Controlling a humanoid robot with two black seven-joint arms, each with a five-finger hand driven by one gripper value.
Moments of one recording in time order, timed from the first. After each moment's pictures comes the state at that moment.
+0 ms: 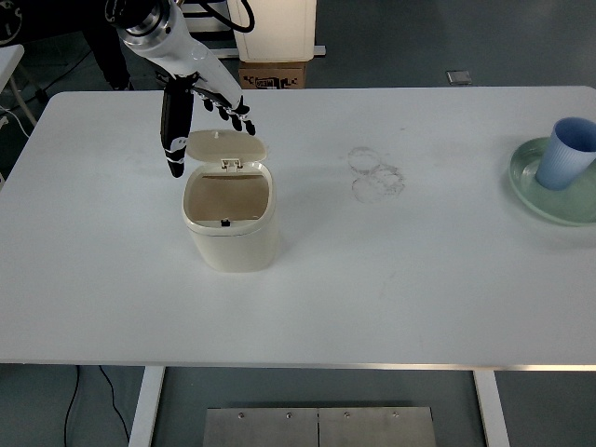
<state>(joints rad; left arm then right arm) -2.30 0.16 1.09 -1.15 0.57 -0.61 -0.31 -0.01 0.00 0.40 0.19 -0.44 -0.03 0.21</state>
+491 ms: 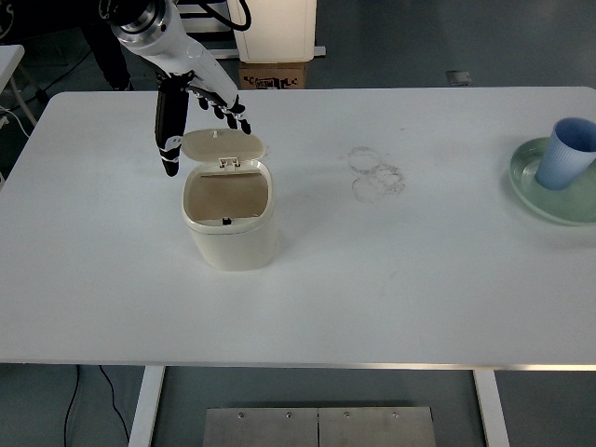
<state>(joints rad) -2.31 0.16 1.11 -1.17 0.57 -0.61 -0.31 -0.01 0.00 0.40 0.19 -0.44 -0.03 0.21</state>
